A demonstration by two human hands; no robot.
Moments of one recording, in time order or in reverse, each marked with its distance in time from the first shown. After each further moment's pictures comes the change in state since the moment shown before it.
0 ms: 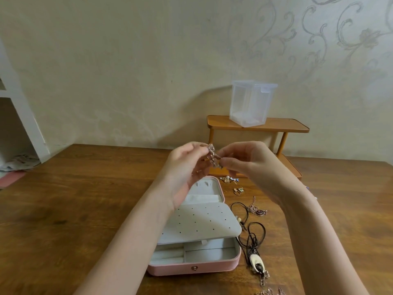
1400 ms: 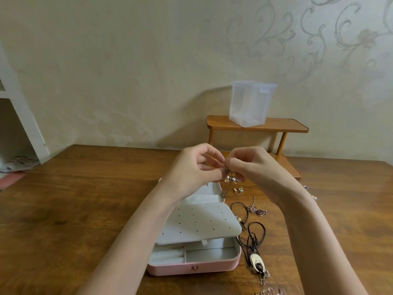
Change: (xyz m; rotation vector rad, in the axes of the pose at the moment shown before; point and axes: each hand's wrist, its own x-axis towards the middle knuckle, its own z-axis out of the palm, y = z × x) left_hand -0.005 0.000 -0.003 0.597 -0.172 0.221; right_hand -0.001 0.007 -0.002 -0.106 0.002 0.103
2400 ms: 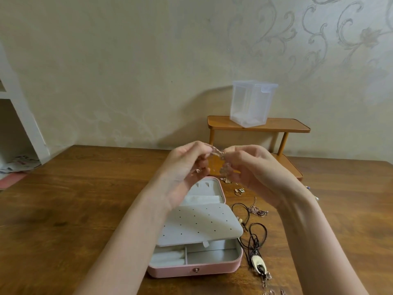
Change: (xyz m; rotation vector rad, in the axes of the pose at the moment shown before) left_hand 0.006 0.001 -0.004 -0.585 0.085 -0.194; right_hand 0.005 0.002 0.004 0.612 -0.140 -0.013
